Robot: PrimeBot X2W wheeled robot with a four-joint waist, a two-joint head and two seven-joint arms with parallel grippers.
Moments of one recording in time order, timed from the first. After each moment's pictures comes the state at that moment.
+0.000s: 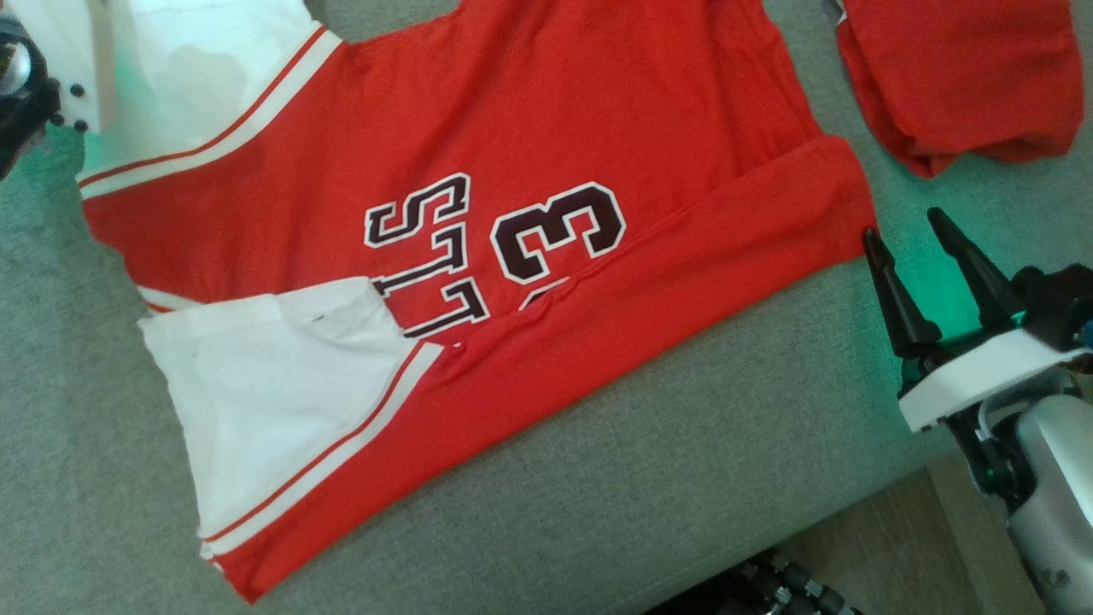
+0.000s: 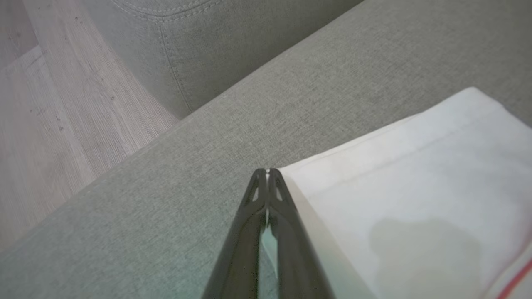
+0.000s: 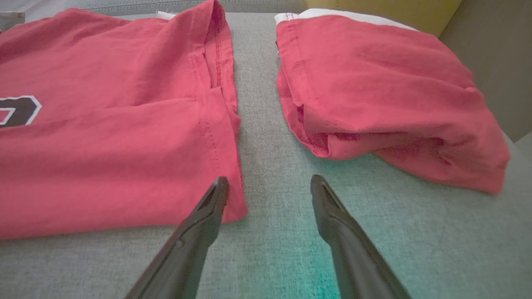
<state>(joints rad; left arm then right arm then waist) -1.24 0.57 -0.81 0.77 -0.74 -0.13 0.62 -0.32 -0.42 0.32 0.35 0.45 0.13 -0.16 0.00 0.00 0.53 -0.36</state>
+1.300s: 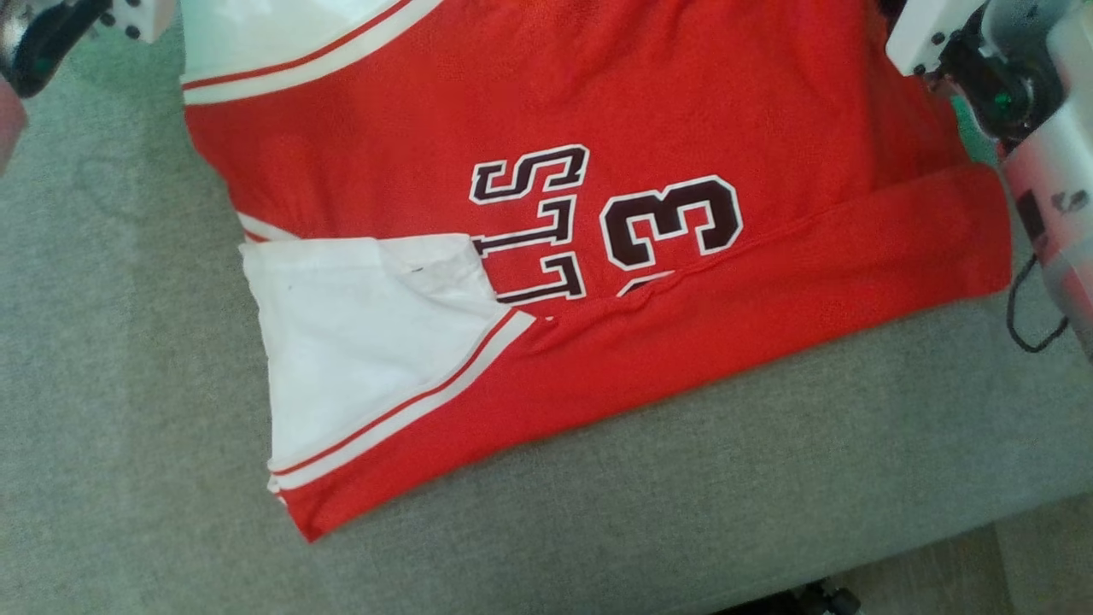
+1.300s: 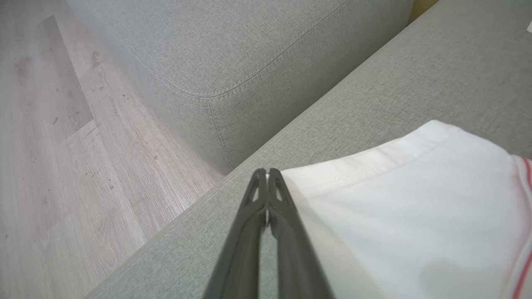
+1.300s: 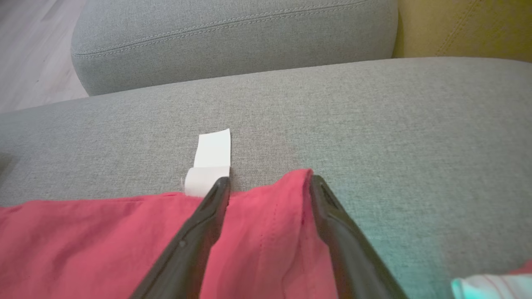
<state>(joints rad) -1.44 0.54 -1.07 0.72 -0.79 -0.13 0.40 -1.18 -0.32 0.59 0.92 0.76 0.13 0.25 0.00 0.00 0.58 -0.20</state>
